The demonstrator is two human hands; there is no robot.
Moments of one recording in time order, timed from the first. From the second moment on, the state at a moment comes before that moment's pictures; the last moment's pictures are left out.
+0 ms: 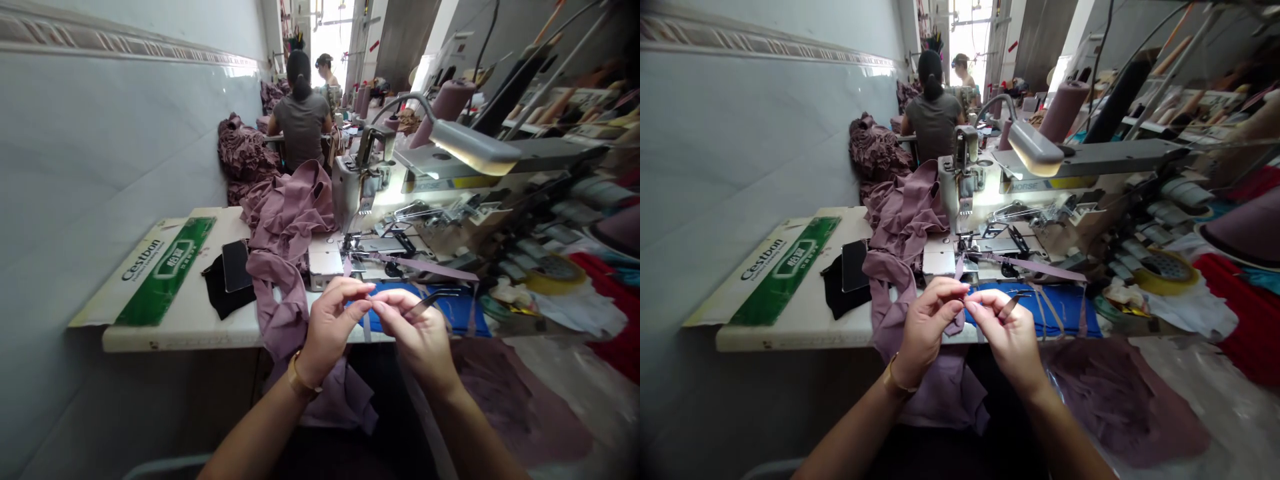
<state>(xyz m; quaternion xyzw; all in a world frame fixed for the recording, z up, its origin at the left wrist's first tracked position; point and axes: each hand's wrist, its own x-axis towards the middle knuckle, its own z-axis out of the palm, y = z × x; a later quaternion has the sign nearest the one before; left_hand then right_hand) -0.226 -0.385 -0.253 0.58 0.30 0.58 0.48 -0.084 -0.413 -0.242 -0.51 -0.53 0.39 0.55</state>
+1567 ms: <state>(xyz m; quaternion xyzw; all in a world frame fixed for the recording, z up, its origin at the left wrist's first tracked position) -0.245 -0.375 -0.243 0.44 0.34 0.55 0.62 -0.019 -0.412 -0.252 -0.60 -0.60 0.23 0.48</state>
